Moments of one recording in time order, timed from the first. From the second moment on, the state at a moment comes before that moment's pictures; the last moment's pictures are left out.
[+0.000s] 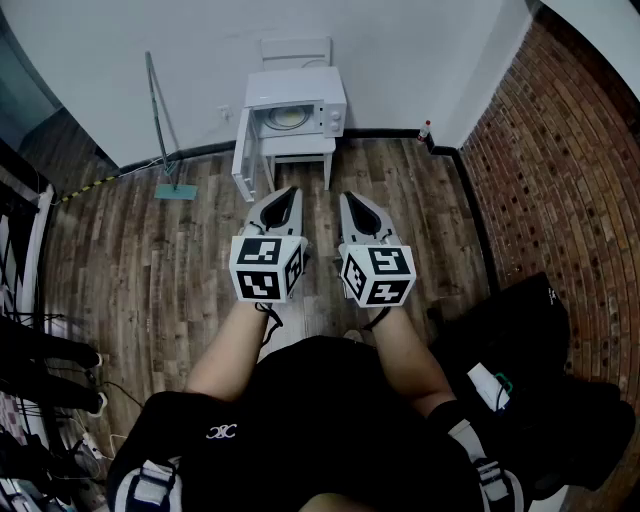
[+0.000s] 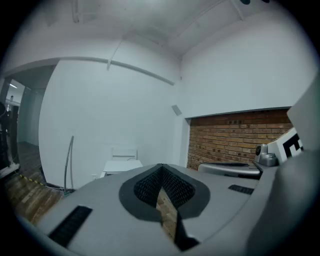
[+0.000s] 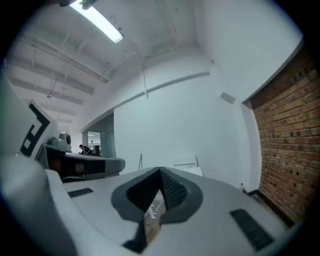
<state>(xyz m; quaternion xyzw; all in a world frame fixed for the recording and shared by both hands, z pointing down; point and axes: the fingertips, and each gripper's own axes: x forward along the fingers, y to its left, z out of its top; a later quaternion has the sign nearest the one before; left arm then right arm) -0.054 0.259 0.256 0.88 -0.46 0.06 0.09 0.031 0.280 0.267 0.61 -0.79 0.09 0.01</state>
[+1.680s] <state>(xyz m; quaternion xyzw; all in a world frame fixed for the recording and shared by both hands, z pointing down) 0.017 0.126 0.328 0.84 -0.51 0.11 0.16 0.097 0.142 0.328 0.56 -0.82 0.13 0.06</state>
